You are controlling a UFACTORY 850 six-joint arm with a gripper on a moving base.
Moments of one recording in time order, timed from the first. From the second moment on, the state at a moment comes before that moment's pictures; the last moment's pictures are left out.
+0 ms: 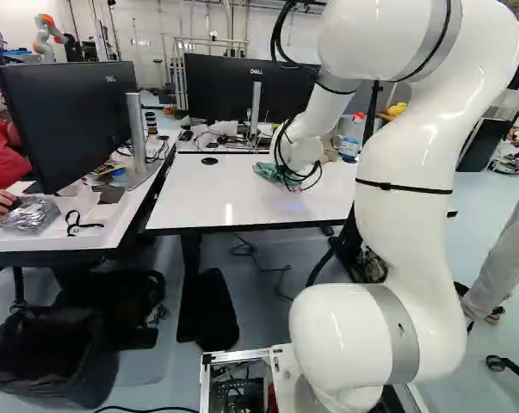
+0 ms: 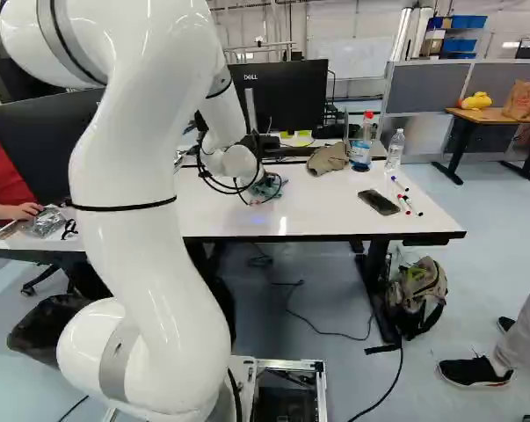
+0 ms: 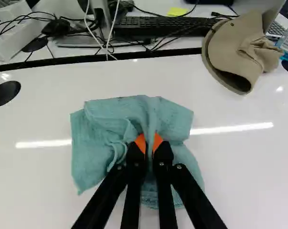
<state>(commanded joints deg) -5.9 -22.4 -51.6 0.0 22.3 0.0</state>
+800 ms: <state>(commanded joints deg) -9.6 -30.5 -62.2 0.0 22.3 0.0</state>
